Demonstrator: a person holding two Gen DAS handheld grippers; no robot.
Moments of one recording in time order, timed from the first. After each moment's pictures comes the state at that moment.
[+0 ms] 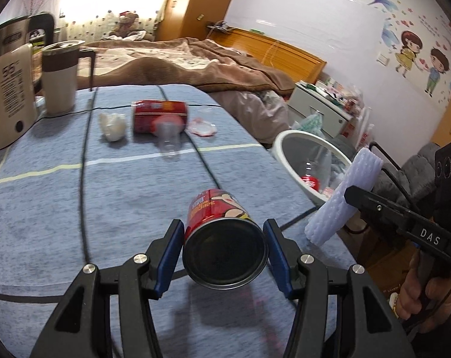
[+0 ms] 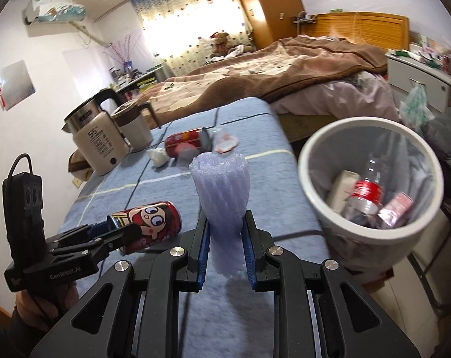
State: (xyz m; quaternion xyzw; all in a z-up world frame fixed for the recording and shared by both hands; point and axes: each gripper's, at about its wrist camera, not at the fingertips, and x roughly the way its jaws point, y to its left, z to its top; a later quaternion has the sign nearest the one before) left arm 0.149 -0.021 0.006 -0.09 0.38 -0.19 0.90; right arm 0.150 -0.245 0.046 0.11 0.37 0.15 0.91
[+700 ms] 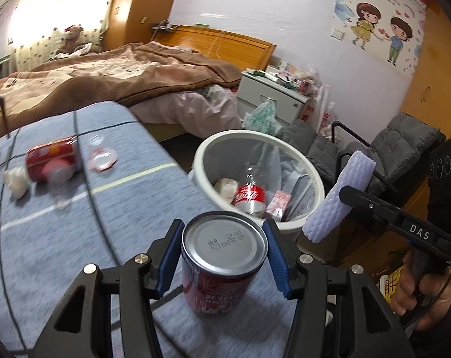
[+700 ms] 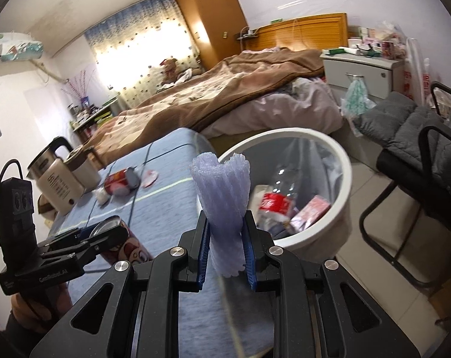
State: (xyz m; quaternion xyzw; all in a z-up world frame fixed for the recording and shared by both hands) left arm 0.182 -0.133 0.027 -0.04 0.36 -0.29 0.88; right arm 0.145 -0.357 0.054 0.15 0.33 0.04 0.93
